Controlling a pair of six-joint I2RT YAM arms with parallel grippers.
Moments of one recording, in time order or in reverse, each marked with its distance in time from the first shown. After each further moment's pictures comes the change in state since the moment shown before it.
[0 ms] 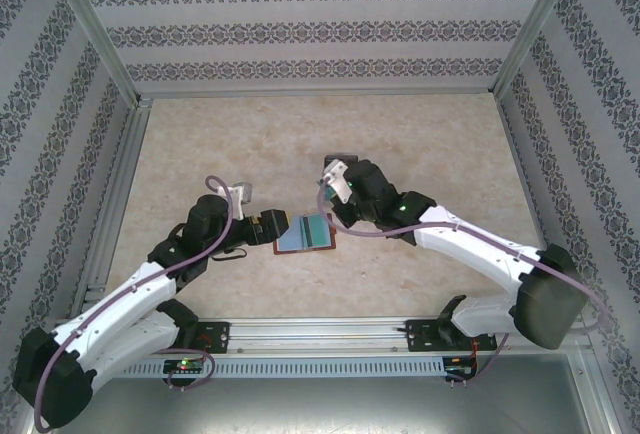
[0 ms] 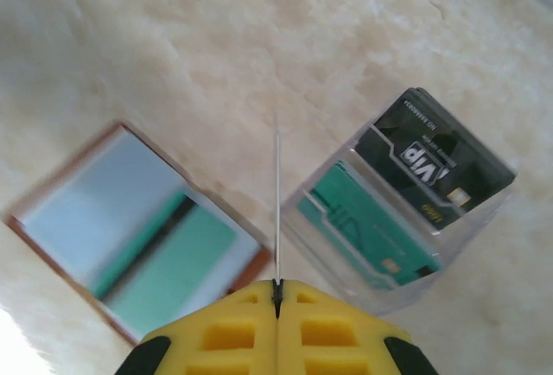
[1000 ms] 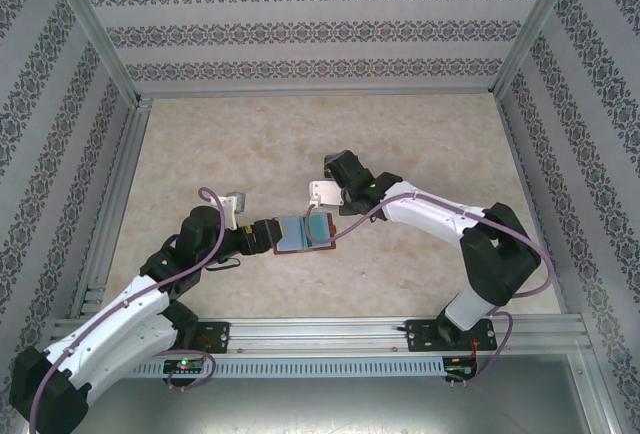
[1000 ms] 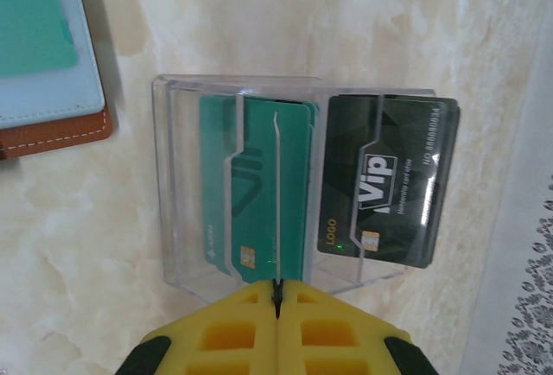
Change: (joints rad) left arm 0.000 -0.109 -0.068 -0.048 -0.030 0.023; right arm -0.069 0.294 0.134 -0.047 0.138 -0.808
